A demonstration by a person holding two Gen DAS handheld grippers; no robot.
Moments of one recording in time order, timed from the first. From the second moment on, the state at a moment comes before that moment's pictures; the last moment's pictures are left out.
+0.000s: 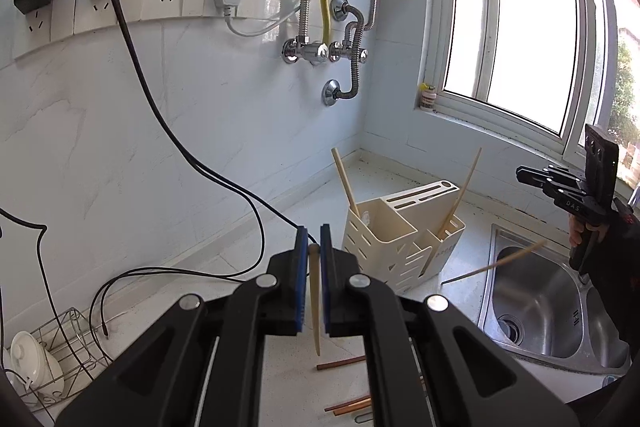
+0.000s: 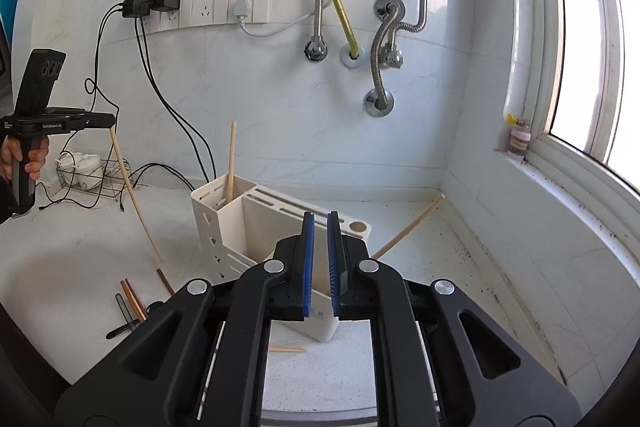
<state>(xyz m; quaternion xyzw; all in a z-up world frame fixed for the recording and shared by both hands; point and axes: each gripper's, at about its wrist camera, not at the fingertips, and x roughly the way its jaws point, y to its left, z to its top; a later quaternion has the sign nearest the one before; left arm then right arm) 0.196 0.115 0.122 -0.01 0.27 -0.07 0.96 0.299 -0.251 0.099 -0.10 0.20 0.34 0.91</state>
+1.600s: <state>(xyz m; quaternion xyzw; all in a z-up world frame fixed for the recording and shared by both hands) 0.170 0.117 0.127 -0.03 0.25 -0.10 0.96 0.273 -0.186 -0.093 -0.08 0.49 0.23 0.83</state>
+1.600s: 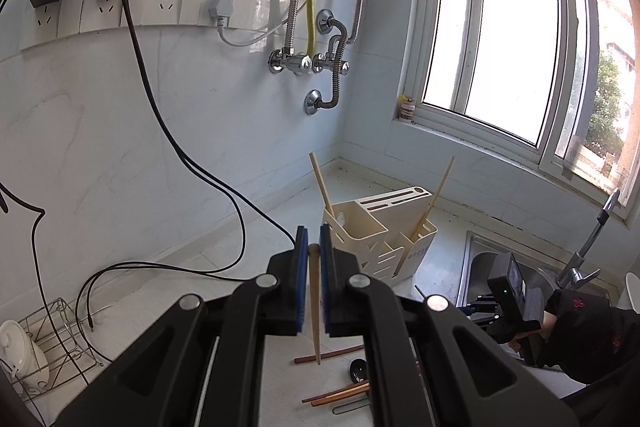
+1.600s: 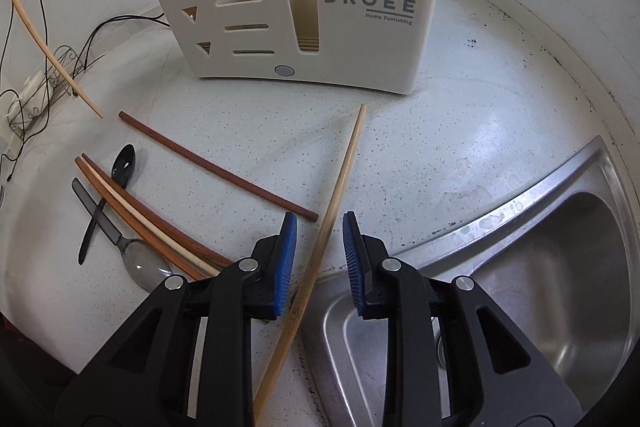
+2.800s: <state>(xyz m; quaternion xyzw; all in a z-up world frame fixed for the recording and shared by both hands) 0.166 0.106 0.148 -0.03 0.22 -0.12 0.97 0.264 -0.241 -0.018 0.09 0.38 0.26 0.88</state>
